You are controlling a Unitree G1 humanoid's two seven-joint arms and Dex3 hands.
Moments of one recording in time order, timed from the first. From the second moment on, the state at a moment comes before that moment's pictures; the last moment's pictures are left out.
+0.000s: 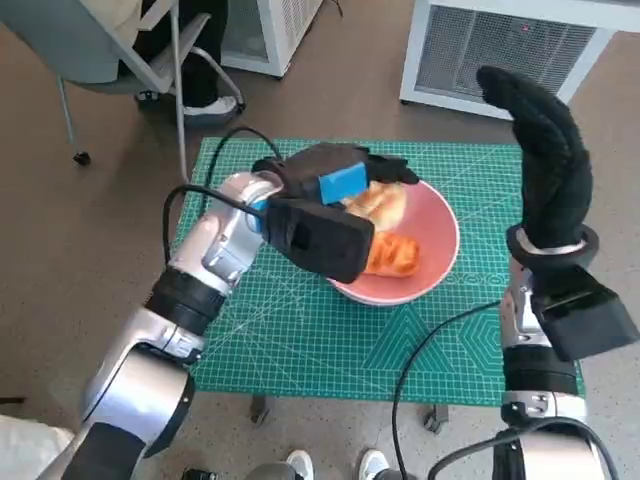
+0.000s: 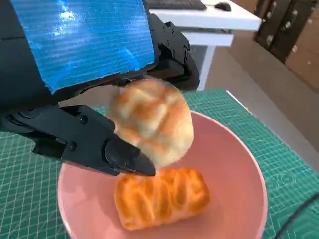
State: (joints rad) left arm -1.08 0.27 -0.43 0.74 0.47 -0.27 -0.48; right arm -0.78 -0.23 -0.16 0.70 0.12 -1.00 0.24
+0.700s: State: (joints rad) left arm -1.04 0.25 -0.19 0.68 0.16 -0.38 -0.47; right arm -0.77 -0.23 -0.16 0.67 0.12 -0.97 0.23
